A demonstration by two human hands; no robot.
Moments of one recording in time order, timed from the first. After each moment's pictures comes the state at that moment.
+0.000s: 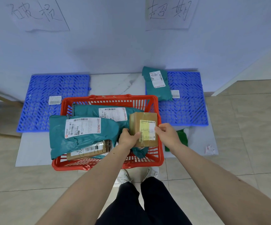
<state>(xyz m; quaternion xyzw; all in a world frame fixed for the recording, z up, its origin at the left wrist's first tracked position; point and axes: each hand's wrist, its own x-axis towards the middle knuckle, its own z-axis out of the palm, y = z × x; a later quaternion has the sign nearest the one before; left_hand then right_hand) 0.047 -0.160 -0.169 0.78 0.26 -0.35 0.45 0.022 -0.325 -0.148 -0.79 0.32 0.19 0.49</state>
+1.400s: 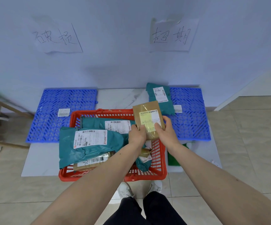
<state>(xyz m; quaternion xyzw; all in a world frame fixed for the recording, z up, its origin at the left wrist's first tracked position) 0.081 -0.191 -0.096 0.74 0.27 -0.25 0.56 0.061 -0.312 -0.108 -0.76 0.27 0.12 0.58</state>
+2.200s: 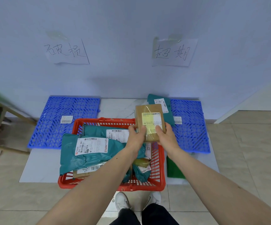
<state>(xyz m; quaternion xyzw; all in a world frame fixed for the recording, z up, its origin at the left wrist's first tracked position) 0.089 -0.184 -0.049 0.67 0.24 -0.26 0.65 0.080 -0.314 -0.095 -0.75 0.27 0.13 0.60</state>
